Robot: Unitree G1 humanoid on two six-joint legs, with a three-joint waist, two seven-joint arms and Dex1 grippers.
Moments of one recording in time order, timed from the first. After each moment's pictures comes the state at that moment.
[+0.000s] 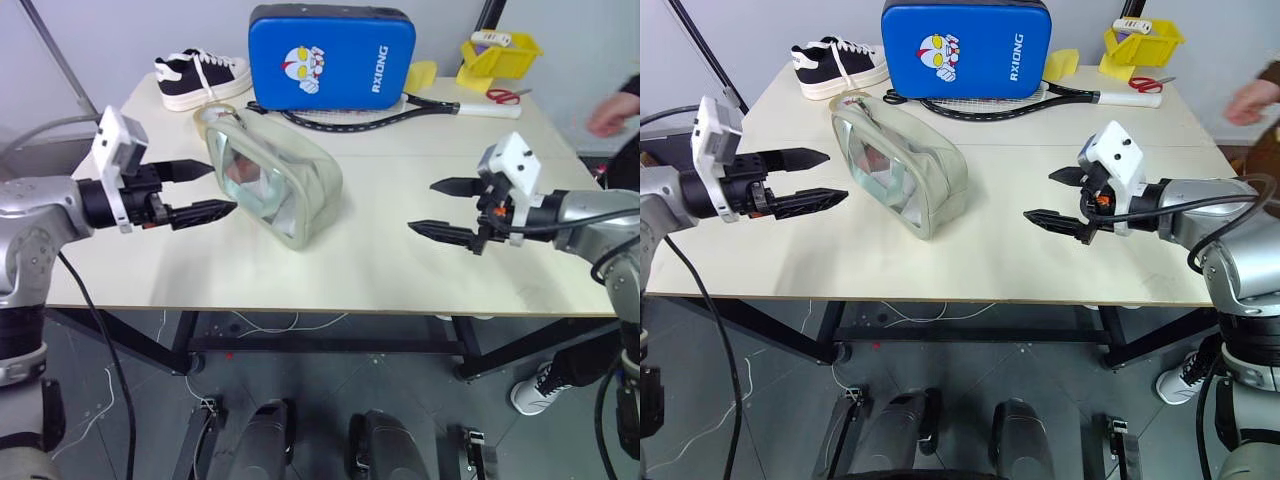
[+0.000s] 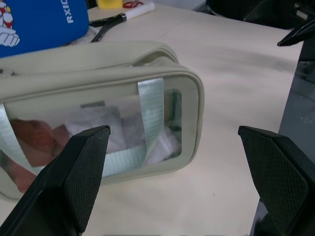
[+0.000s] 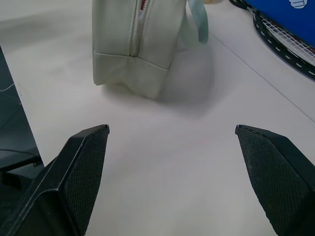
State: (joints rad) left arm -0.62 0.91 0.19 -0.07 -0.62 0.72 -1.07; right arm -0.61 -0.92 -0.08 -0.25 0.52 0.81 0.91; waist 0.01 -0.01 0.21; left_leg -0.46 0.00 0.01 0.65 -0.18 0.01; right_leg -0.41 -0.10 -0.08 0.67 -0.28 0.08
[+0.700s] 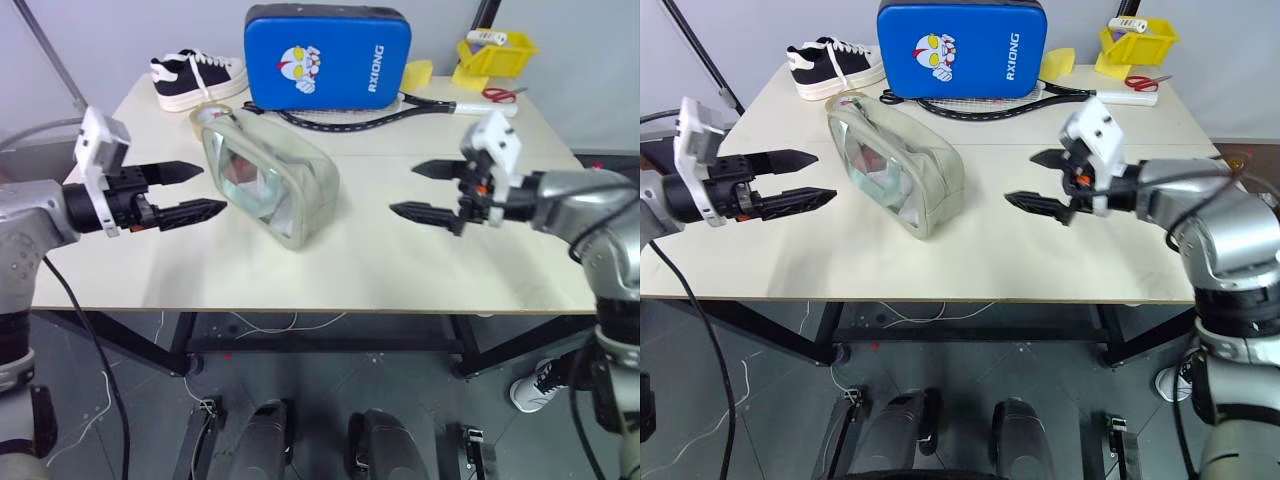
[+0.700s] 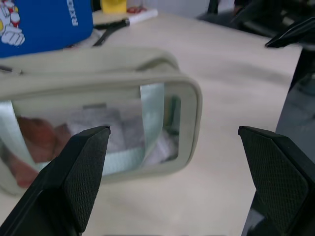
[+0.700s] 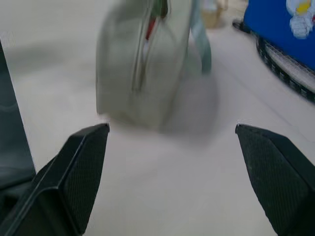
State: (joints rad) left arm -0.63 0.93 0.29 -0.08 -0.72 0.81 -1.02; right arm -0.90 -0.75 0.04 -0.13 0.51 0.89 0.86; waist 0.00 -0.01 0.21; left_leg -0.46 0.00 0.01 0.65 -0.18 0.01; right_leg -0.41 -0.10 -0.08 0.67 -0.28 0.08
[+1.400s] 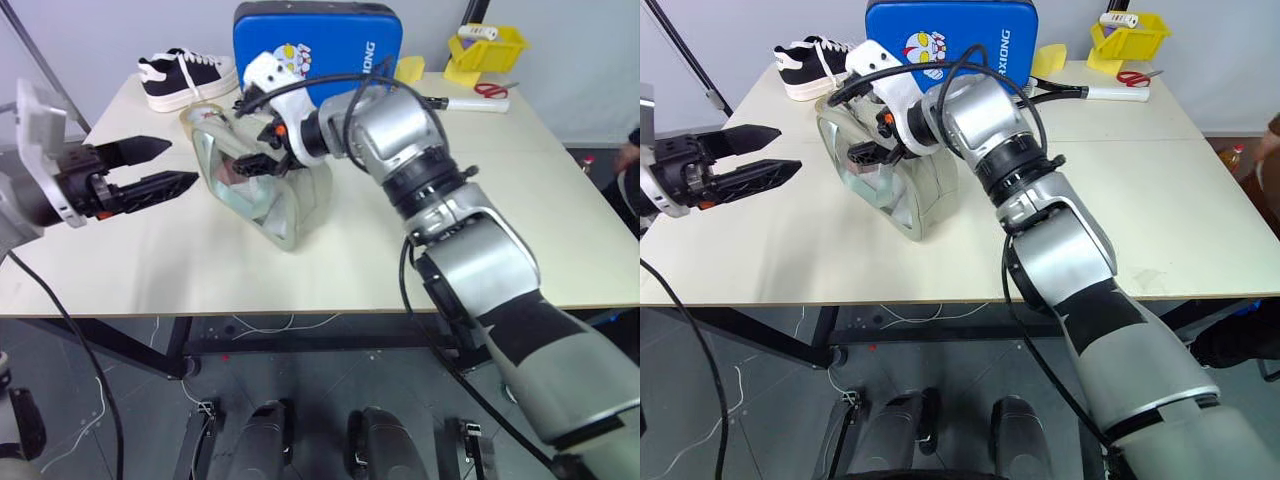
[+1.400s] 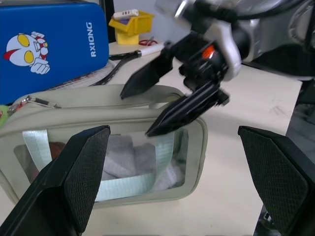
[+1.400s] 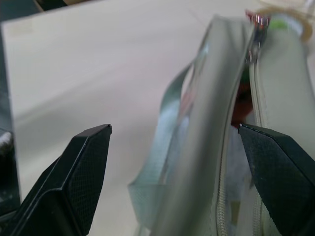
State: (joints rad) left arm -0.56 0.98 0.41 -0.10 -0.81 0.82 -1.00; right arm -1.62 -0.05 0.30 1.01 0.15 0.68 0.81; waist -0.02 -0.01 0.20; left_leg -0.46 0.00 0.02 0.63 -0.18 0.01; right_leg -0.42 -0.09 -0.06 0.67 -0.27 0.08
